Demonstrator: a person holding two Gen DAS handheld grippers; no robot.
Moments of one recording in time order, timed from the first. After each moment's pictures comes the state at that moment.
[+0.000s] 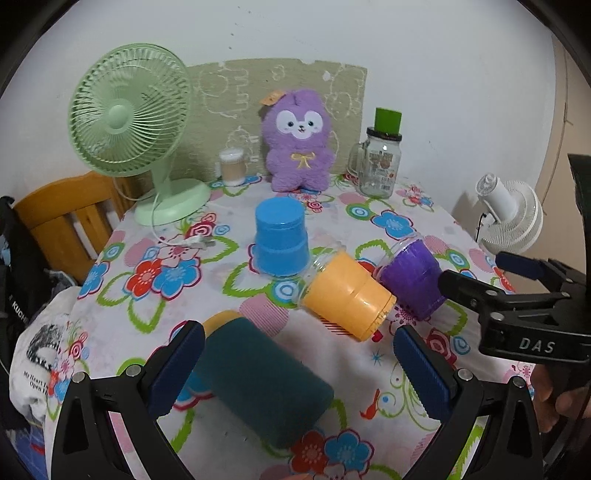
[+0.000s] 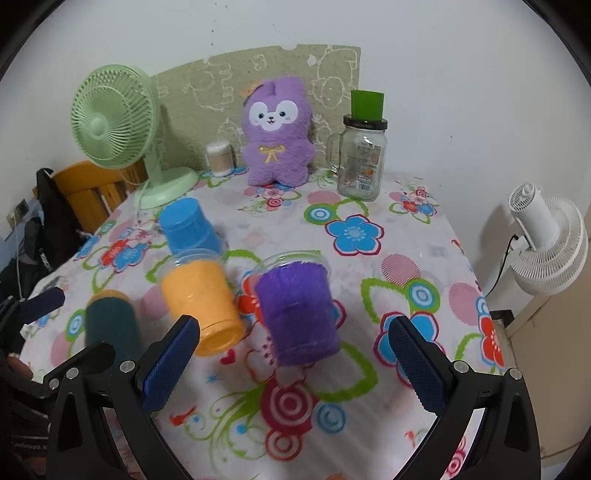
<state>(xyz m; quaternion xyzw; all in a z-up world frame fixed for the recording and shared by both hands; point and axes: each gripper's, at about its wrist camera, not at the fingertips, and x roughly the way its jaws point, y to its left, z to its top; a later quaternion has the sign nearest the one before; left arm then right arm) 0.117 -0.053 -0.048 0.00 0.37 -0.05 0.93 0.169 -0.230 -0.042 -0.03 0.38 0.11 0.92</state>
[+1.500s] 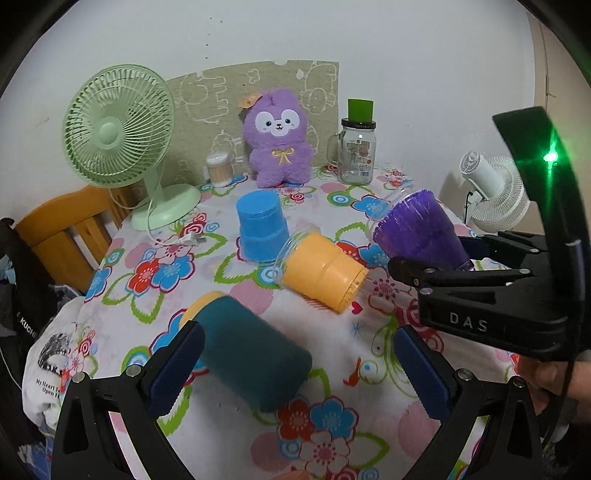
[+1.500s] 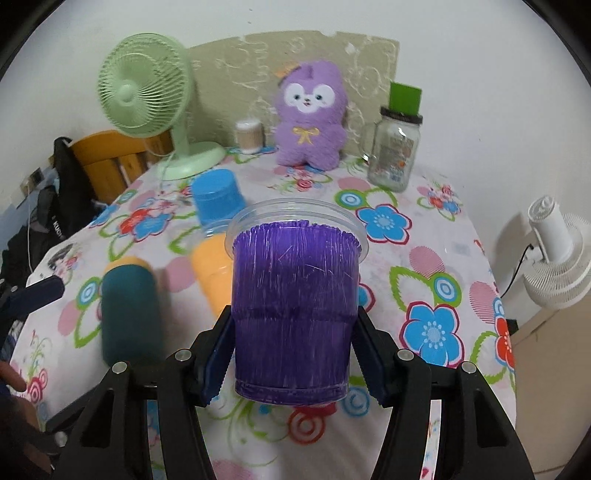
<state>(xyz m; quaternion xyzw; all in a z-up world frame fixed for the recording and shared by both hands) 0.079 -0.070 -0.039 0.04 0.37 -0.06 0.93 0.149 -0.204 -0.042 -0.06 0.40 0.15 0.90</state>
